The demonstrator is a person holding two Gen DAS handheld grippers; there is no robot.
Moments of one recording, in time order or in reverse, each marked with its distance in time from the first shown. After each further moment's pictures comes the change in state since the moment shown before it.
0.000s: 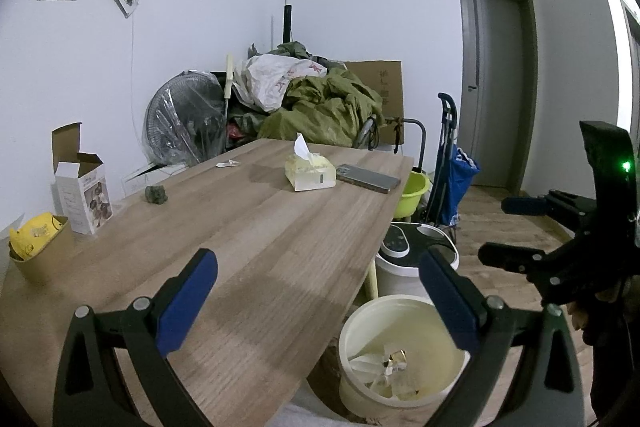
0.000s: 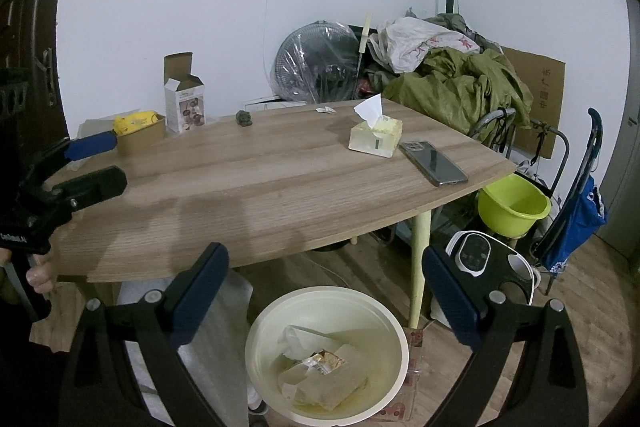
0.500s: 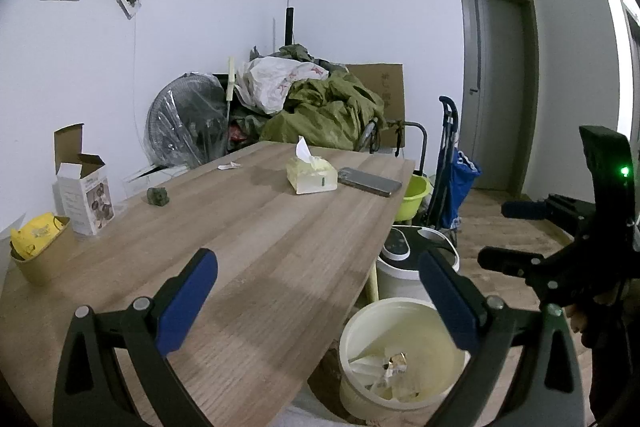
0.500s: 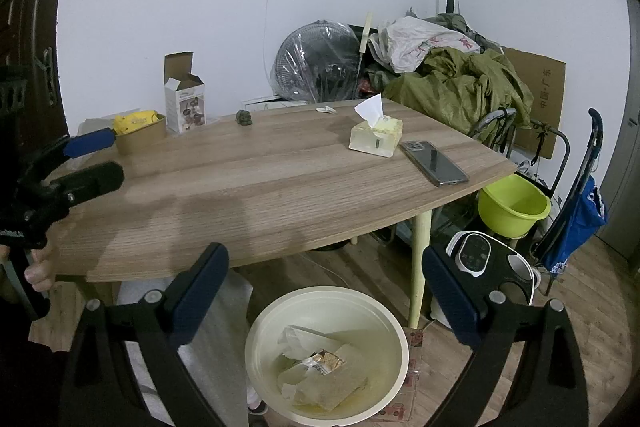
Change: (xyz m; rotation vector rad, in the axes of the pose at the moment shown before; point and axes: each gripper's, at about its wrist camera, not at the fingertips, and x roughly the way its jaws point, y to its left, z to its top) left arm -0.002 0.001 0.002 -0.004 -0.009 0.003; right arm 0.000 0.001 0.000 0.000 -0.001 0.000
